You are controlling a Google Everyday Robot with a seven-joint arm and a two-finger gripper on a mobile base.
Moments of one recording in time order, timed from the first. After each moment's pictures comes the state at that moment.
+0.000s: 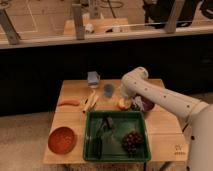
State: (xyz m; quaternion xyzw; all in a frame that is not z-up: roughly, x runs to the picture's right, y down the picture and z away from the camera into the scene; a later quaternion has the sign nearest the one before) arm 0.115 0.064 0.897 -0.20 -0.11 -0.18 0.96
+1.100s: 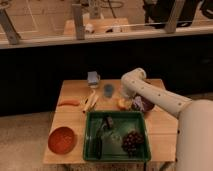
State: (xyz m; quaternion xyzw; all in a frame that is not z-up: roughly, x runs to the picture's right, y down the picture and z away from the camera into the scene) arm 0.125 0.079 0.930 -0.24 -0.10 -0.17 0.95
